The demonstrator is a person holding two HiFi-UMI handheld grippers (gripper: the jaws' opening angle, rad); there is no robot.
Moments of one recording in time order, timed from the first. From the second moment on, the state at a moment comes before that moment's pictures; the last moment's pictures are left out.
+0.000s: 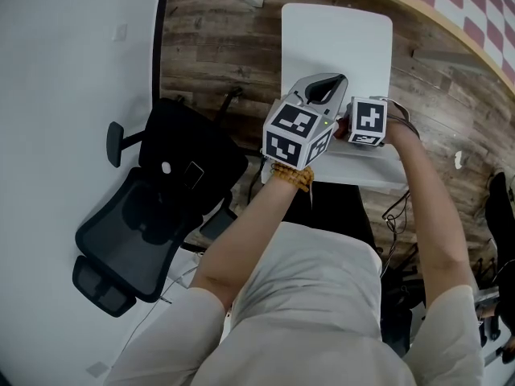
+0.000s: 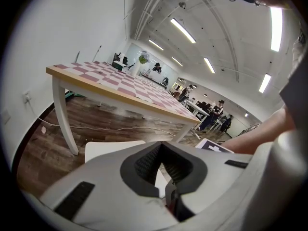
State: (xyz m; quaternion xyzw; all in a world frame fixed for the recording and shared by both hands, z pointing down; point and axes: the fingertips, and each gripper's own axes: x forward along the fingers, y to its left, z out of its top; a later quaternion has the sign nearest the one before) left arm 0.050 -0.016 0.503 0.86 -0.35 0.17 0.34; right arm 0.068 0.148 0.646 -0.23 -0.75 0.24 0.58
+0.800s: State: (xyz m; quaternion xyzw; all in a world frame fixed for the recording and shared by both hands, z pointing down) left arm 0.060 -0.007 0.460 0.87 -0.35 0.15 0.33; right arm 0.087 0.158 0.571 -0.25 -0.75 0.29 0.54
